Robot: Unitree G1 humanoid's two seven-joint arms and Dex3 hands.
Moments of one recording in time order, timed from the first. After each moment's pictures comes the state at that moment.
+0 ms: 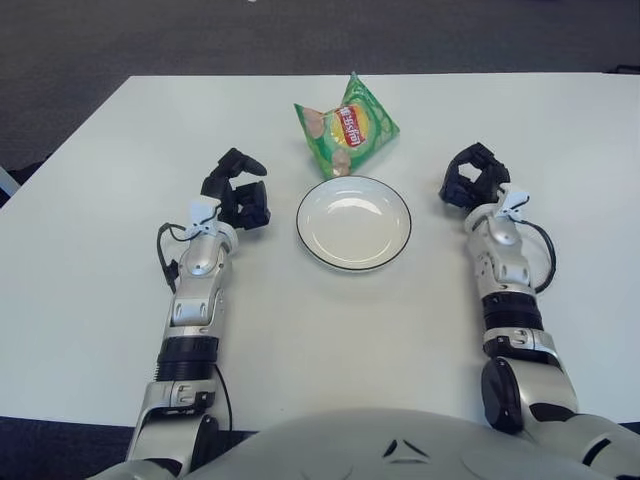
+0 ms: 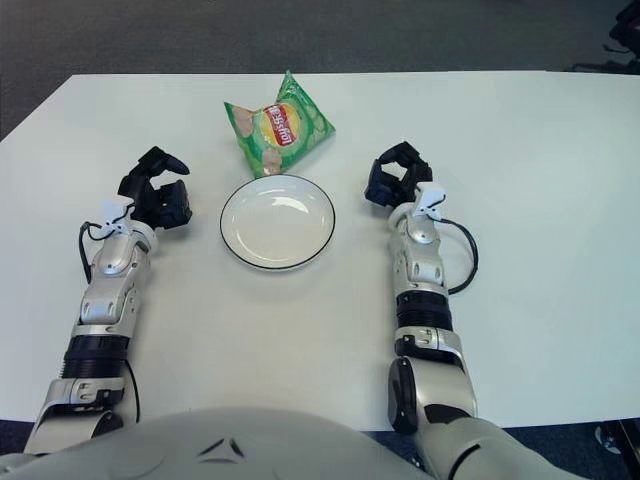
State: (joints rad) left arm -0.14 0.10 0.10 0.04 -0.07 -0.06 0.00; right arm -0.41 -0.10 -0.22 0.32 0.13 0.07 -0.05
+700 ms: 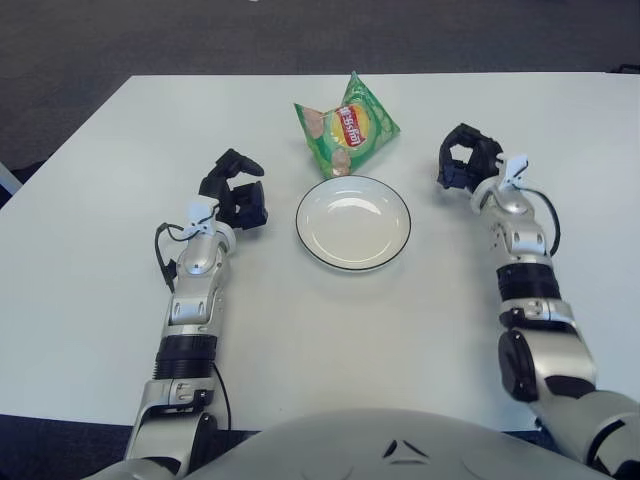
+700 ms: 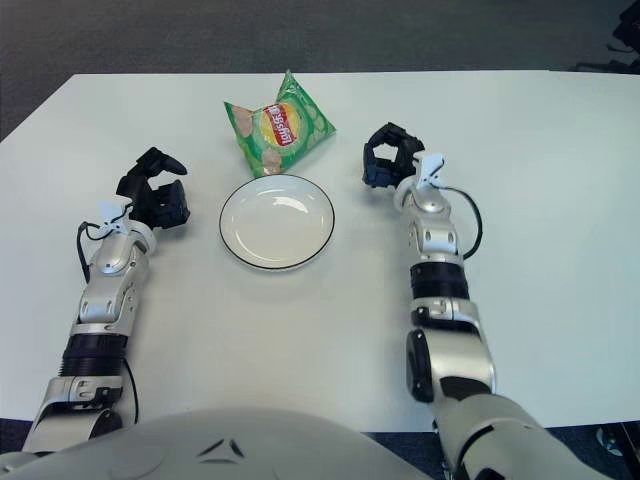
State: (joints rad) left arm -0.15 0.10 0.11 0.06 -0.07 -0.06 0.00; right arm -0.65 -0.29 -0.11 0.52 0.03 0.07 0.14
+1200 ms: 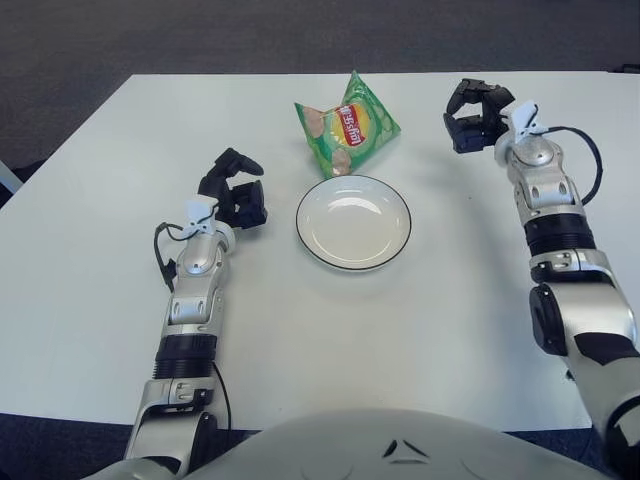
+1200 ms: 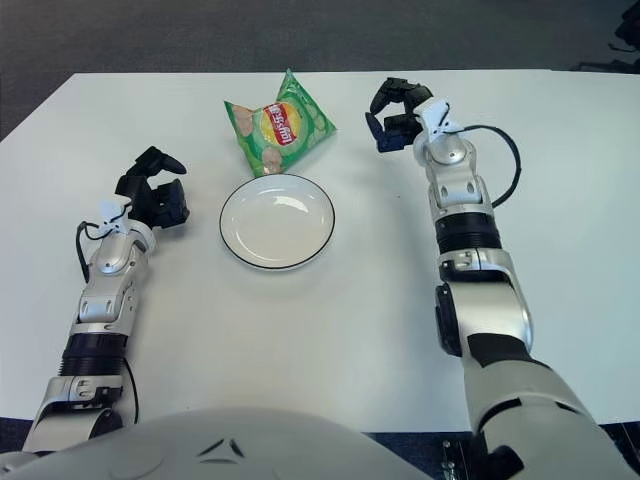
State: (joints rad) left arm -0.15 0.10 0.11 0.06 -0.07 -0.06 0.00; right arm -0.82 -0.42 0.03 0.62 -0.15 0.02 0.20
